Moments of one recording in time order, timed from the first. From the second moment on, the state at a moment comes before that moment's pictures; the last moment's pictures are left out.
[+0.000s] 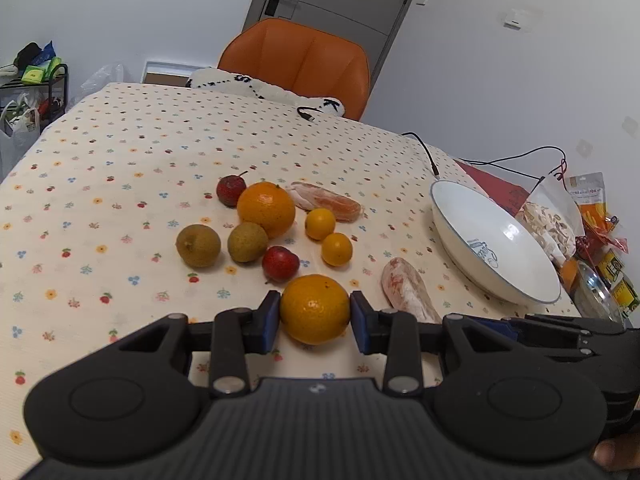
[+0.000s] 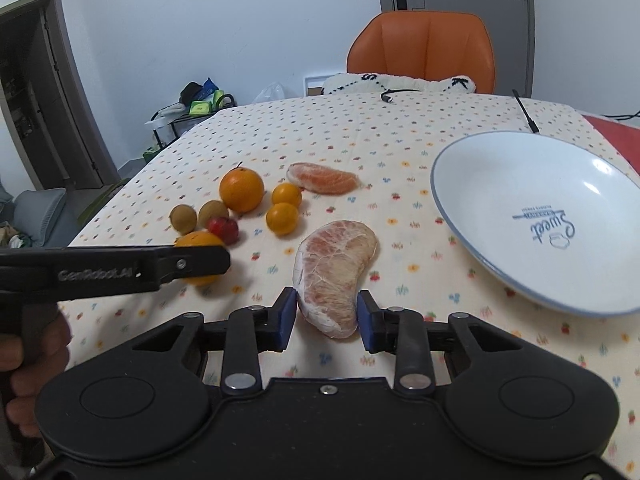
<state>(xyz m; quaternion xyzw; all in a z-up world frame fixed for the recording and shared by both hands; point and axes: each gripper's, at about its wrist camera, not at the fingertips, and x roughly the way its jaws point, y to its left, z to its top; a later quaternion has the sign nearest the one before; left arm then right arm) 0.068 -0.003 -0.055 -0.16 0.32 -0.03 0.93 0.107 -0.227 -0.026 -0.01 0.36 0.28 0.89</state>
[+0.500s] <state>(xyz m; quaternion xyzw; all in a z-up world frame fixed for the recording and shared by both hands) 0.064 0.000 -0.050 -0.16 0.32 -0.04 0.93 0.119 -0.215 -0.029 0.00 0.36 0.26 0.90</state>
